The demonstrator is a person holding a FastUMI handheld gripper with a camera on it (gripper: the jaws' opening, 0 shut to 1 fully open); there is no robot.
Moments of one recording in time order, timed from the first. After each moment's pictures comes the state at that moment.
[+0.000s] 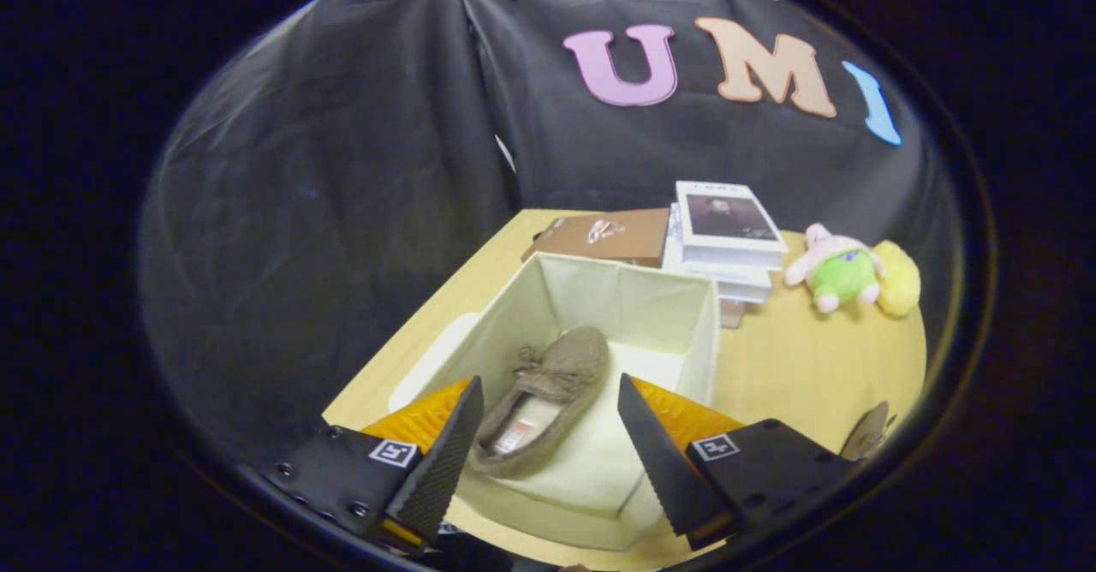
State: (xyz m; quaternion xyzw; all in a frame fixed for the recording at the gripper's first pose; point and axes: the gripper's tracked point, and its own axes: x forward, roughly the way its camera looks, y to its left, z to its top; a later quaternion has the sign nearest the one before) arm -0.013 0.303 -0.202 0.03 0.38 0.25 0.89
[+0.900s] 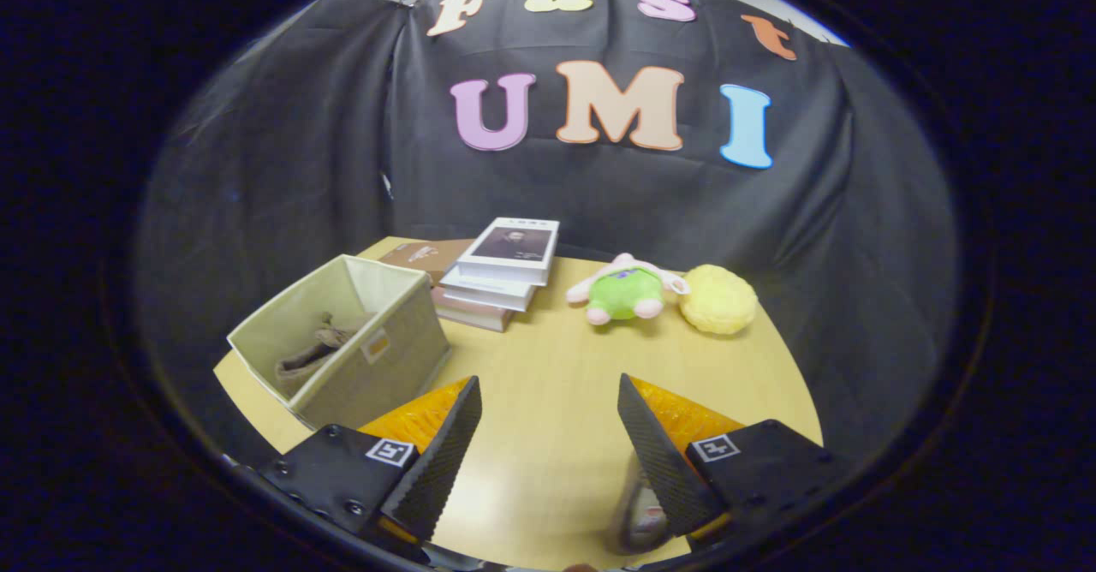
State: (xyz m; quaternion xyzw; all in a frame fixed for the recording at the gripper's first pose) arm -0.009 -0.008 -0.198 -0.04 0.32 0.09 0.94
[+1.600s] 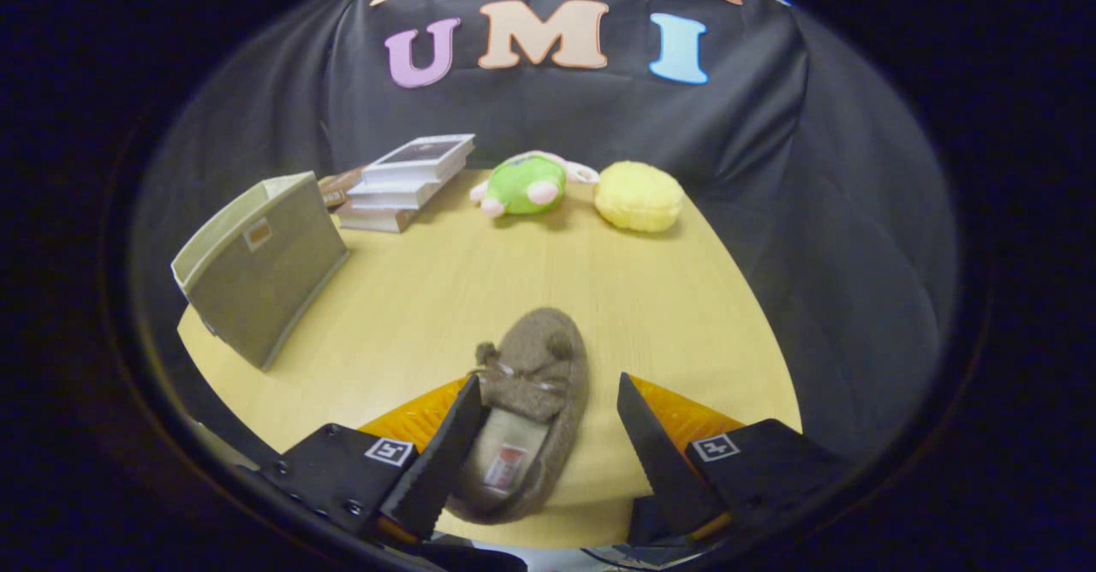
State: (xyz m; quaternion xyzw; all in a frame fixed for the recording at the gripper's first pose) arm -0.064 -0.143 -0.314 -0.04 0.43 0.05 0.90
